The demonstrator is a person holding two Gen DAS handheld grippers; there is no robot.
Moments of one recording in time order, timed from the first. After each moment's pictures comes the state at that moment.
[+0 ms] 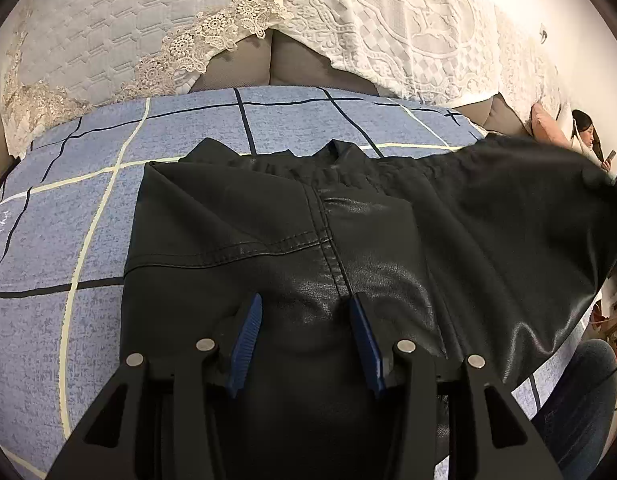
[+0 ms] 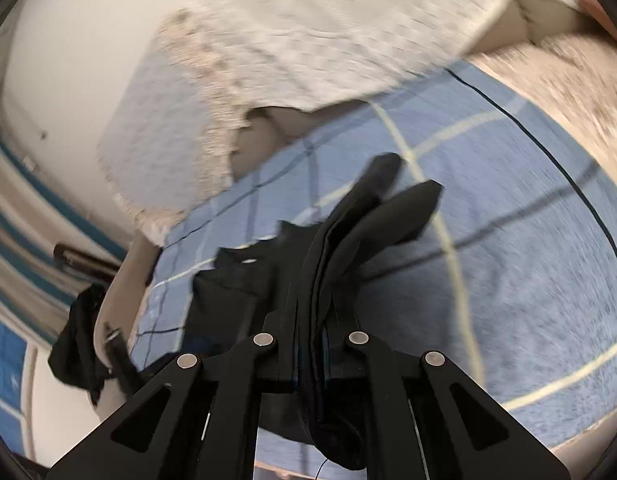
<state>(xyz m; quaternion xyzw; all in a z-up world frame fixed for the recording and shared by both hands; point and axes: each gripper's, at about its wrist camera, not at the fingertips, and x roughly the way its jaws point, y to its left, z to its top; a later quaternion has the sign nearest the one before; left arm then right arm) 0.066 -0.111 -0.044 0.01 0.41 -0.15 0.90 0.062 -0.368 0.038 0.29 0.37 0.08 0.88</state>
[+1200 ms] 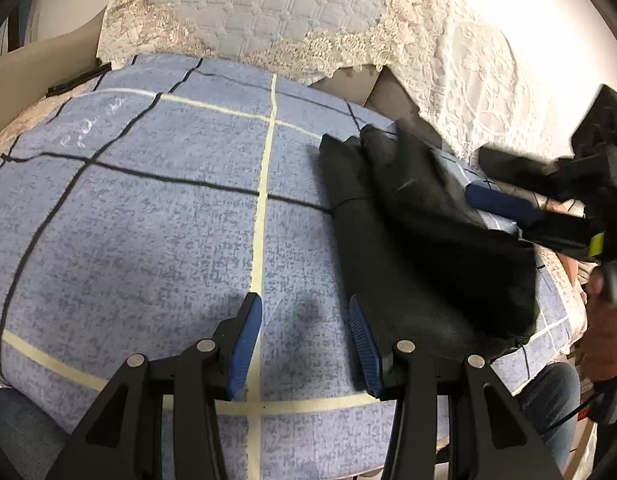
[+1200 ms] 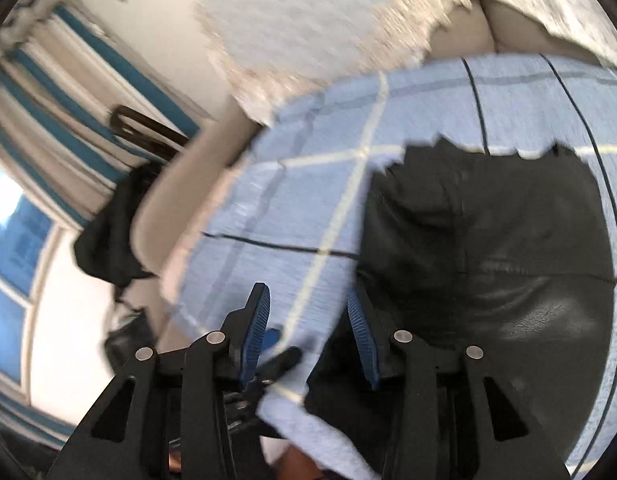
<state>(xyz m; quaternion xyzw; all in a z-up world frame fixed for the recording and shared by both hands) 0.005 0.047 -0.041 -0.14 0.40 -0.10 0.90 0.124 -0.098 0.015 0.19 0.44 0.28 0.83</state>
